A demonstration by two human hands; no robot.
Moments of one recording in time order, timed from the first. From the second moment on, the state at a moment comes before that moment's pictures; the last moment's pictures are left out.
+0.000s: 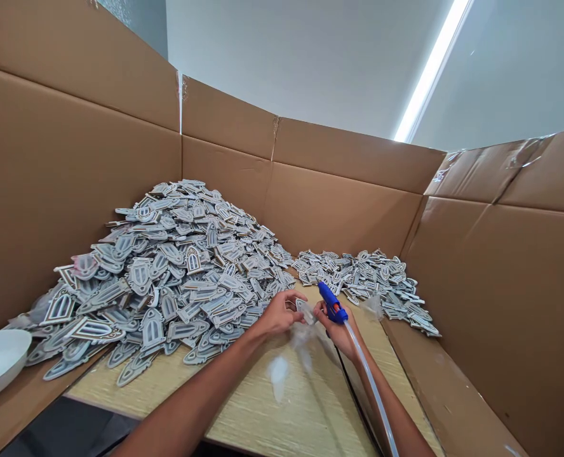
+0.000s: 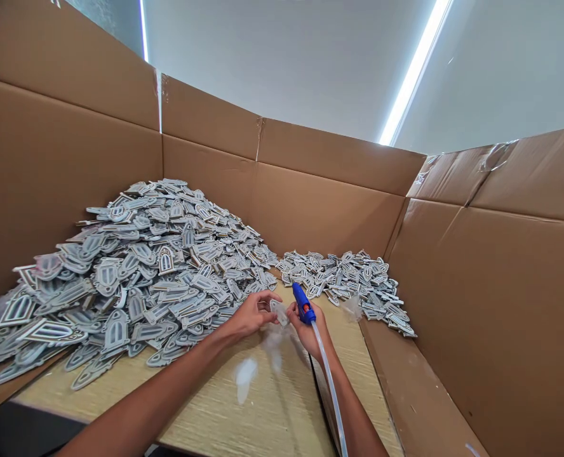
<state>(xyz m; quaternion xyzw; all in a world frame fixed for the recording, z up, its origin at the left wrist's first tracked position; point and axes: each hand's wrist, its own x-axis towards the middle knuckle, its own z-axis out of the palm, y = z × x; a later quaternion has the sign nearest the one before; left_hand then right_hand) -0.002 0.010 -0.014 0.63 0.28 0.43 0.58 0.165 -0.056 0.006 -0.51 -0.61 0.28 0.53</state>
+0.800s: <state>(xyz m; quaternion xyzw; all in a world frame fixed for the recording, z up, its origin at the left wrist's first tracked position) 0.003 0.007 -0.002 0.47 0.30 0.51 0.65 0.156 -0.055 0.006 -0.49 -0.50 0.38 0.60</state>
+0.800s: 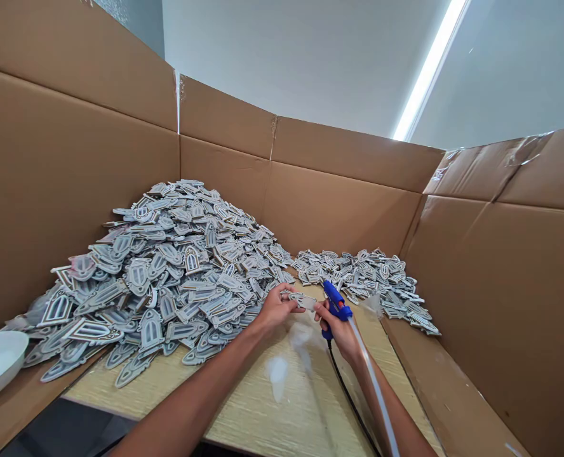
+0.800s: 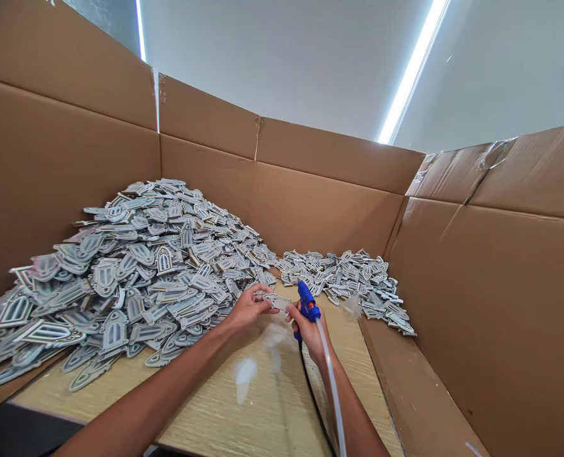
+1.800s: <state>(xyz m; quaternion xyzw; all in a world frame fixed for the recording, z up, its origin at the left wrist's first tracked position) 0.015 -0.003 -0.015 0.50 0.26 0.55 0.62 0.161 -0.056 -0.008 -0.61 -0.61 0.04 0.51</state>
